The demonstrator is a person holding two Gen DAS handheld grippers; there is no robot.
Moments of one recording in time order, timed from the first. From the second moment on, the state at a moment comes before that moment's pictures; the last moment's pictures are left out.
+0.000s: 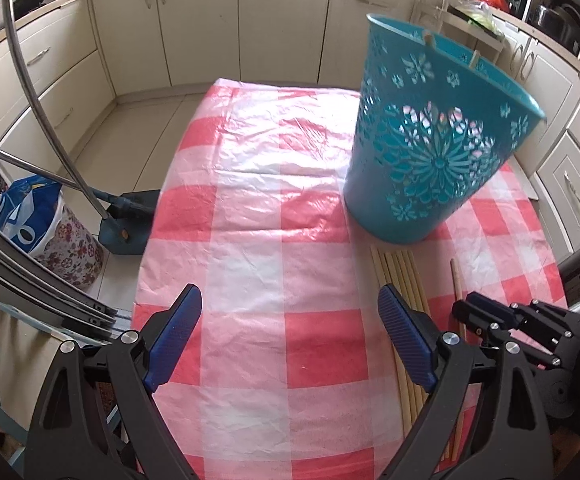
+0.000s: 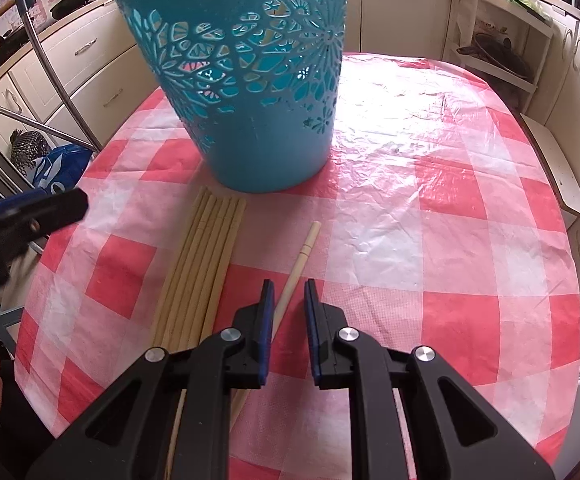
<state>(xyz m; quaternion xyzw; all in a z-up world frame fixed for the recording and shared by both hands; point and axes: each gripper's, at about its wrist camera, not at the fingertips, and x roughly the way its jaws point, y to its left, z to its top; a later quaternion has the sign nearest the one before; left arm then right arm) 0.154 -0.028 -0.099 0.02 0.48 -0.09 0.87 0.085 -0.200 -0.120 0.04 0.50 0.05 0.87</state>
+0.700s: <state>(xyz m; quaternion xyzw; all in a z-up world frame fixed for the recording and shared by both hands) 0.155 -0.067 -0.143 0.06 0.51 -0.10 0.85 0.084 -0.209 -0.118 0.05 0.50 0.06 0.86</state>
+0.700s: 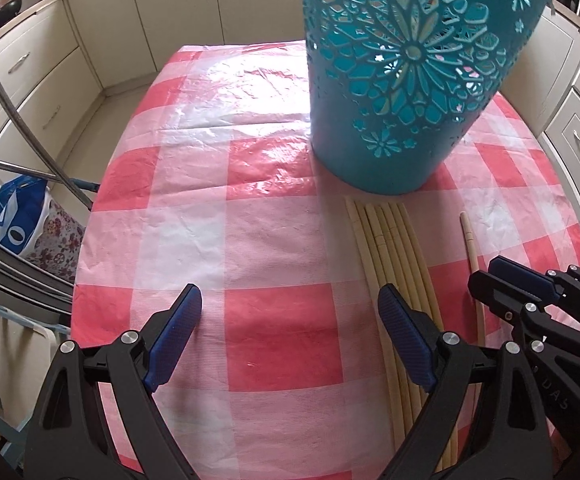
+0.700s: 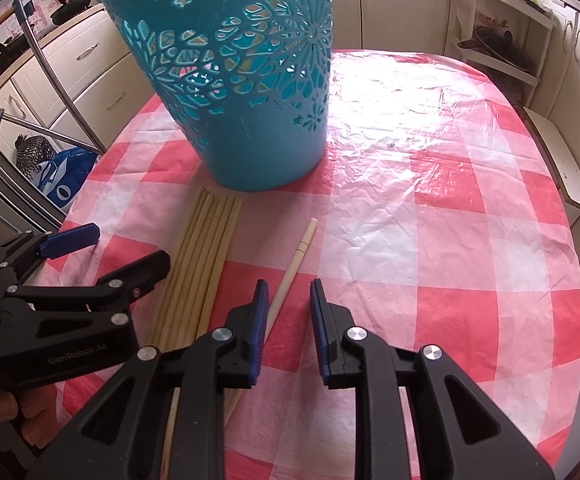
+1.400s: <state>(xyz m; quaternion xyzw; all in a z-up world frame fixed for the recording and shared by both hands) 0.153 -0.071 -0.146 0.08 0.51 -0.08 0.85 0.083 -0.208 -0.119 0.05 0.50 0.06 0.86</state>
